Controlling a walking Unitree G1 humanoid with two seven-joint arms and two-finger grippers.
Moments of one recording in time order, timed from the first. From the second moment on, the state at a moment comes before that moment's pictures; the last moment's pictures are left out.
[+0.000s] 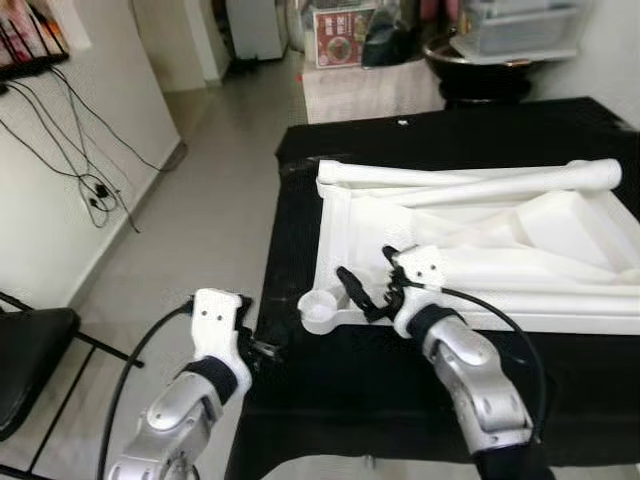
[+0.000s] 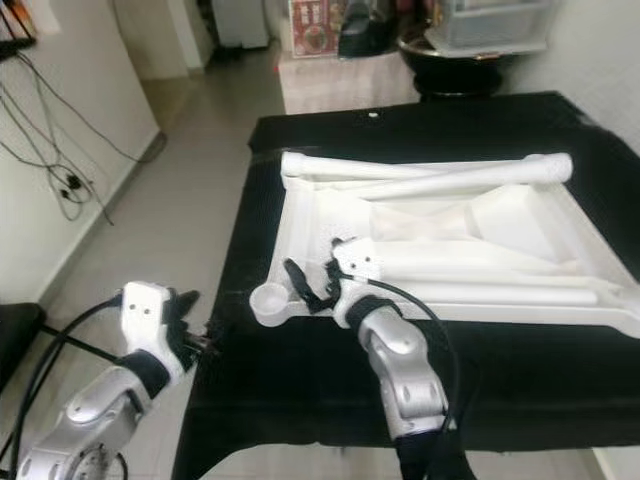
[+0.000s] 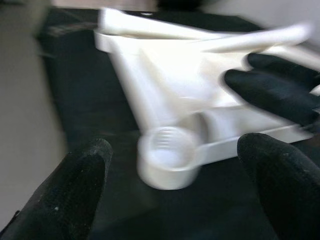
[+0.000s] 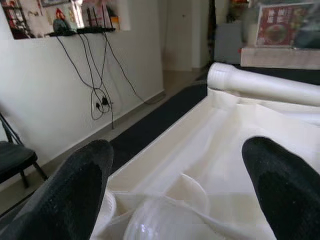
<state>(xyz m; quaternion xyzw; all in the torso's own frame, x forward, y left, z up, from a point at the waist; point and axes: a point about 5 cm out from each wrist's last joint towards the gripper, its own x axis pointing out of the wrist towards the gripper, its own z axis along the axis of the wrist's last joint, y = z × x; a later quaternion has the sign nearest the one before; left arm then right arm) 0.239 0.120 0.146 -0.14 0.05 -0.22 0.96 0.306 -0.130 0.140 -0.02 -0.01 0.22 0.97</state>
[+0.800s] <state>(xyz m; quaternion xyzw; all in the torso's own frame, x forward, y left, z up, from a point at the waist) 0.284 0.114 0.157 -0.31 0.18 -0.24 0.90 0.309 -0.138 0.147 -0.02 -0.02 0.20 0.98</state>
